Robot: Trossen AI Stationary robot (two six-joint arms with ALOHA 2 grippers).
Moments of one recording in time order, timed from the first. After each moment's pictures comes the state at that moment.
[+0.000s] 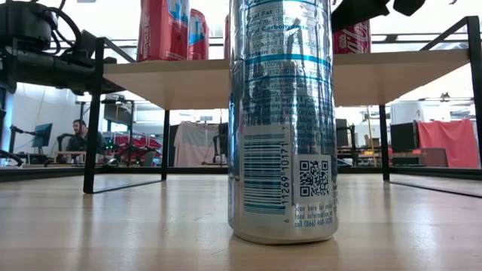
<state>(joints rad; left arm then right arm) 0.40 0.39 0.02 0.47 -0.43 0.17 0.60 2.09 1.82 -1.57 1.13 1.96</state>
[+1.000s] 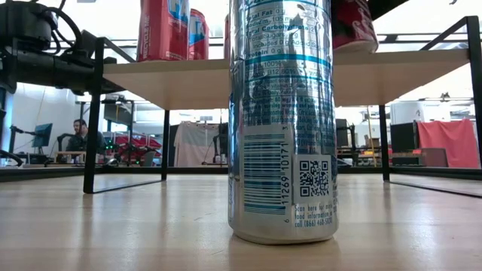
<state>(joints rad) 0.40 0.39 0.02 0.47 -0.43 0.17 0.65 1.92 1.72 -1.57 0.93 1.75</state>
